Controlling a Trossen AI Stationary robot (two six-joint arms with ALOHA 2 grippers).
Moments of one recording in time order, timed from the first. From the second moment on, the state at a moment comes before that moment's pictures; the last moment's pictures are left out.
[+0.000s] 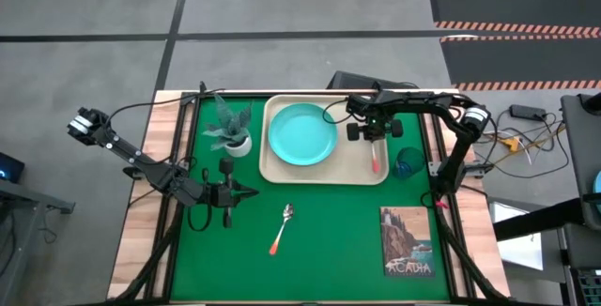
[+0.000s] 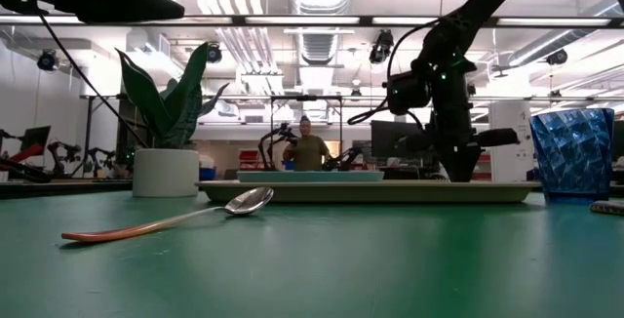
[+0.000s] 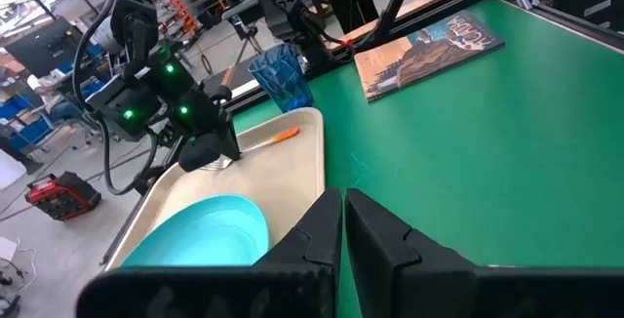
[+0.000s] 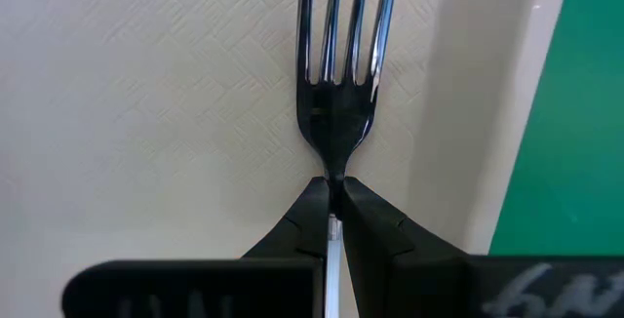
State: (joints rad) left arm -0.54 0.89 0.41 0.23 -0.62 0.27; right arm -0.62 1.79 1.07 -0.87 0.03 0.90
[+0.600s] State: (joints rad) left arm -0.54 0.89 0.41 0.23 -0.63 0.28; right arm -0.62 1.79 1.07 -0.85 0.08 0.91
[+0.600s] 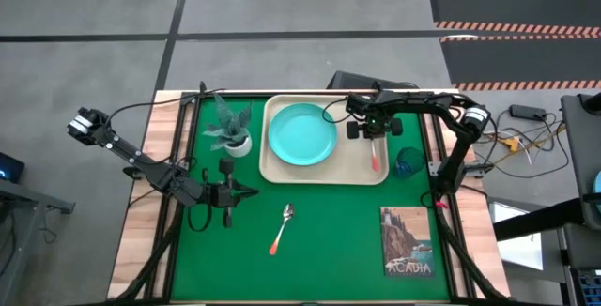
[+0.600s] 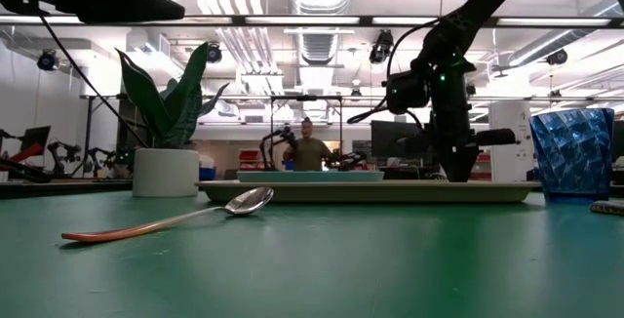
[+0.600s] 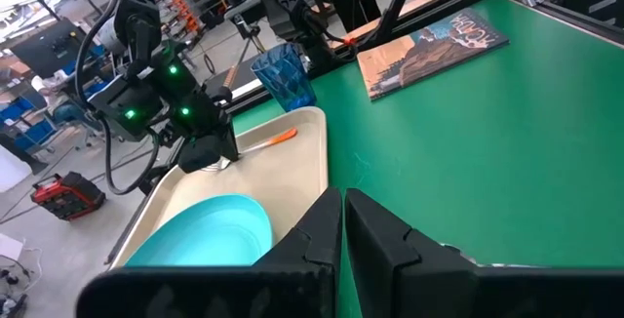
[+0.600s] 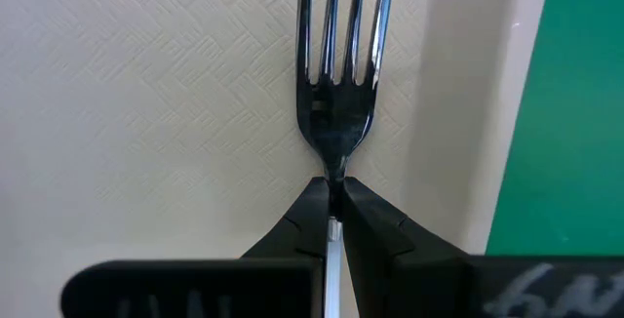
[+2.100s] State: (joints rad) left arm -0.54 0.89 0.41 0.23 -0.63 0.11; right arm -0.10 1.54 1.20 -0.87 0.45 0.77
